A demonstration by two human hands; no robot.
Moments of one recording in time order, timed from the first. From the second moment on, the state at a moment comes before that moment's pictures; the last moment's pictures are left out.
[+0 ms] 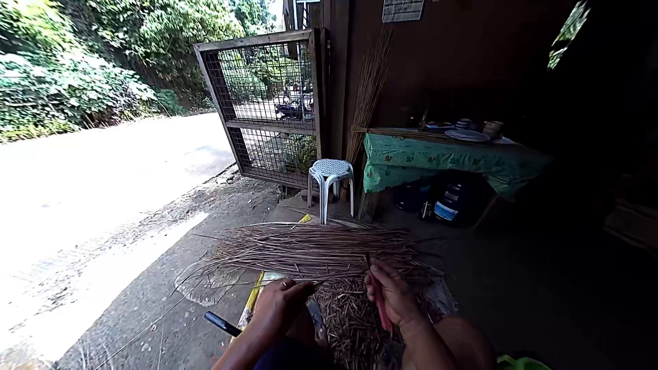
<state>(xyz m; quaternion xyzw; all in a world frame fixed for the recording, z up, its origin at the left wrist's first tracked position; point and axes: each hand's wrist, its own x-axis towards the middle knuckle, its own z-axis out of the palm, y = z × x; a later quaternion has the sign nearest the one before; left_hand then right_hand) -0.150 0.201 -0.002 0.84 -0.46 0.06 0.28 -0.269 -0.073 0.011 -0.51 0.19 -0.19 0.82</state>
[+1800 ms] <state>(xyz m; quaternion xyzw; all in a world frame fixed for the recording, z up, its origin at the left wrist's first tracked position) -0.124 0.298 0.009 0.82 -0.51 0.02 0.24 -0.315 -0.169 0.056 -0.50 0.25 -0.33 0.76</state>
